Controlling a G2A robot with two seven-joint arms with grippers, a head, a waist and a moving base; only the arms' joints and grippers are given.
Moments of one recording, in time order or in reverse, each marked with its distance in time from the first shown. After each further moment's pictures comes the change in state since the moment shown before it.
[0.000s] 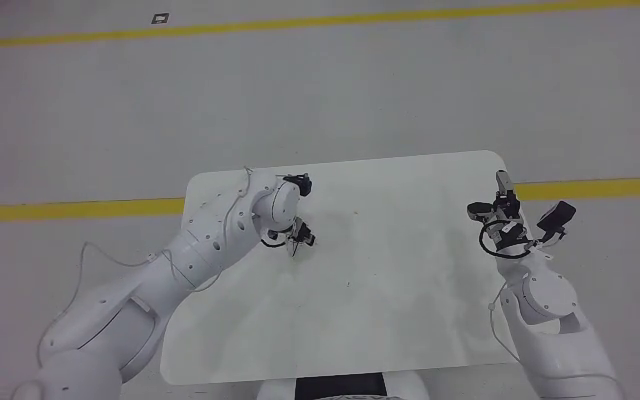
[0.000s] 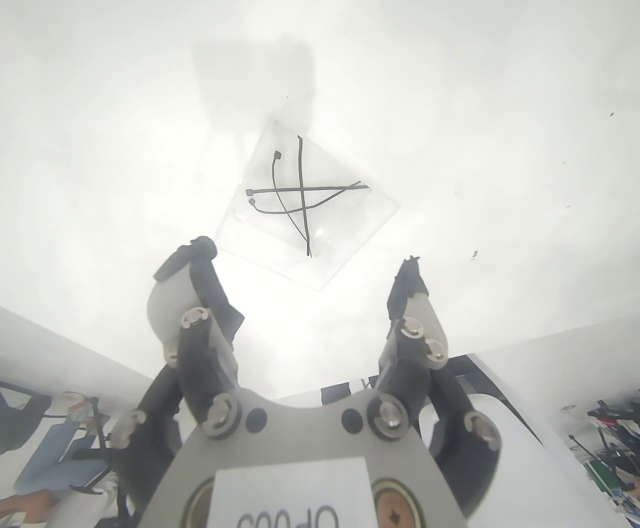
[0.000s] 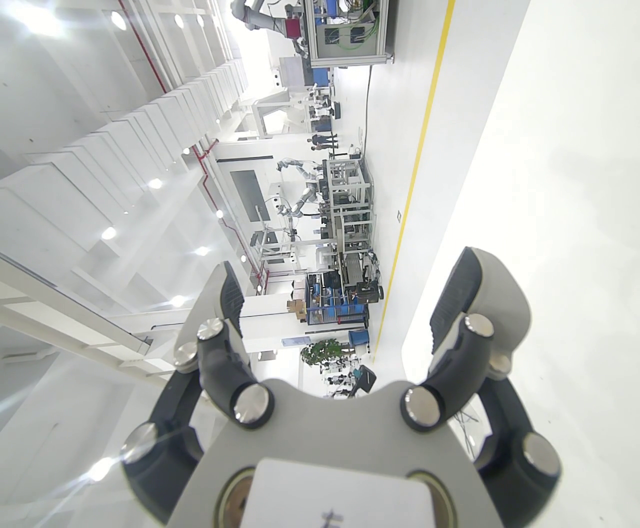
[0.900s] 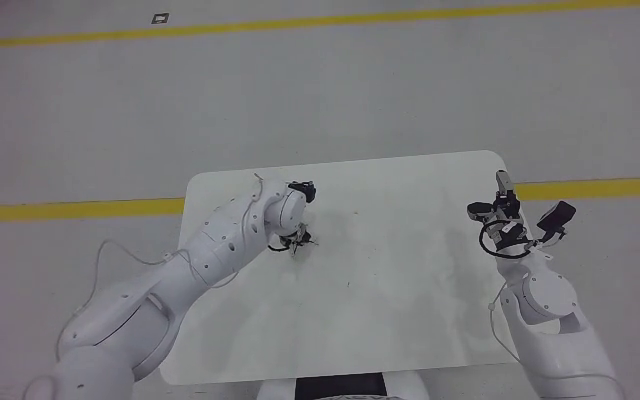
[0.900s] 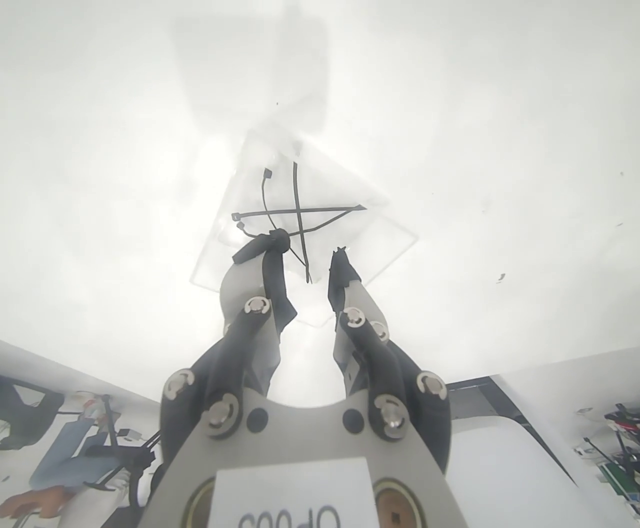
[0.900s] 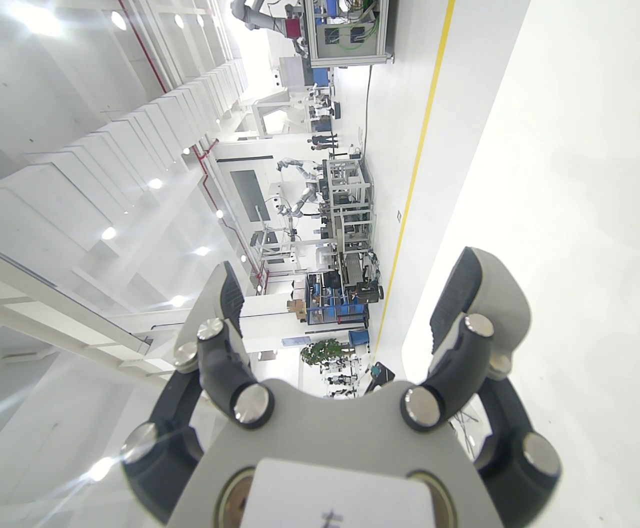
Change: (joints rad) left arm -0.004 -0.073 0.064 0.163 -0.013 -0.050 0.098; right arm 0.000 0.000 0.000 0.000 0.000 0.000 0.000
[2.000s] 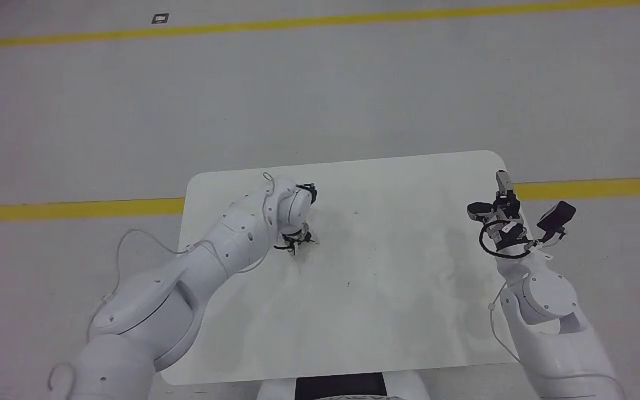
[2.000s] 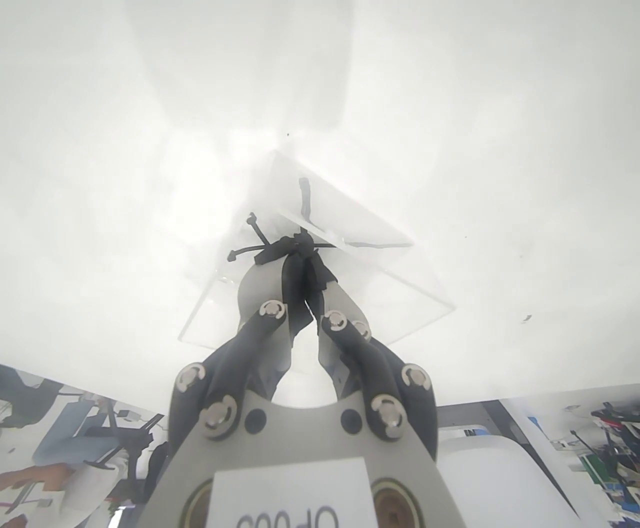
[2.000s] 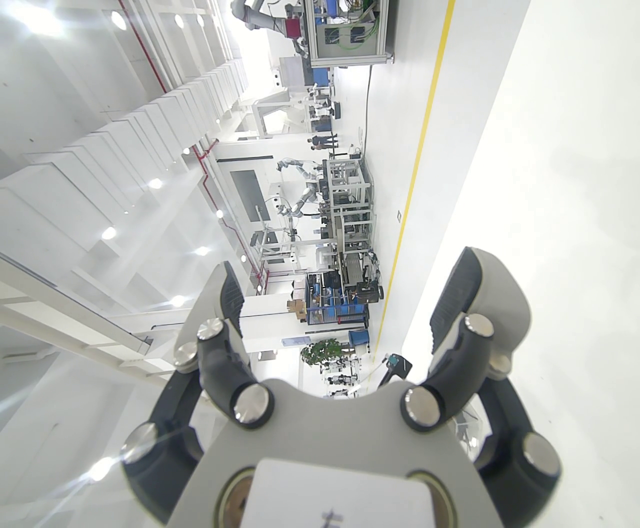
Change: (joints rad) left arm -0.053 -0.123 0.069 0.260 -0.048 -0.054 0.052; right arm 0.000 0.000 0.000 0.000 0.000 0.000 0.000
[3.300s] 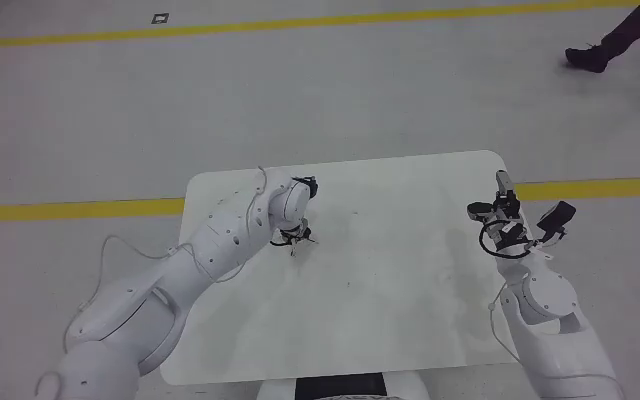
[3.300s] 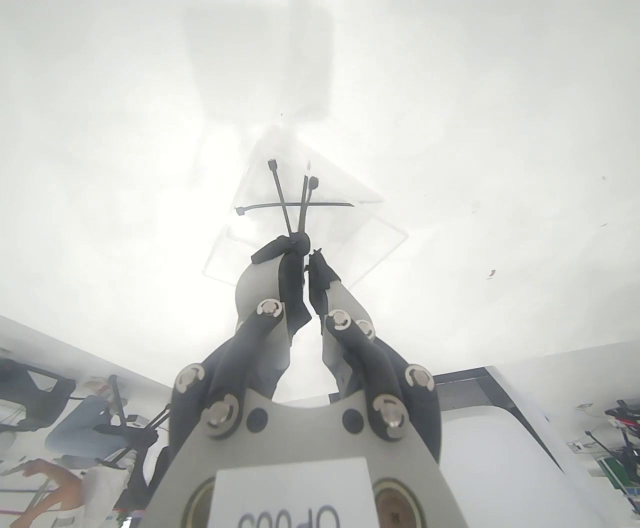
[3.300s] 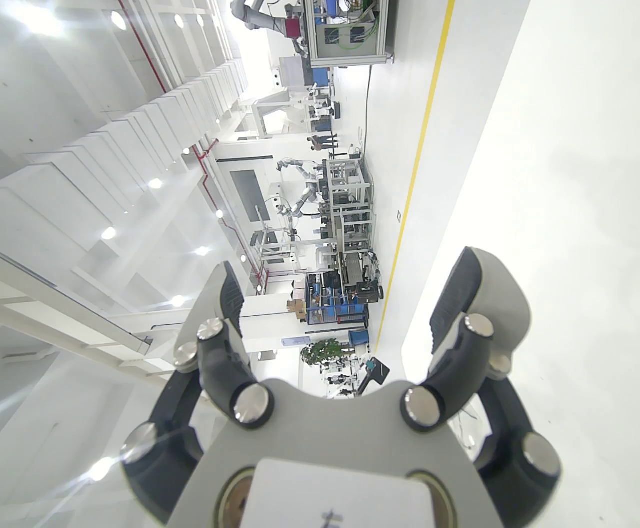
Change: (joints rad) left arm 0.033 0.098 -0.097 -0.254 0.088 0.053 -0.133; right arm 0.000 0.000 0.000 0.000 0.000 0.000 0.000
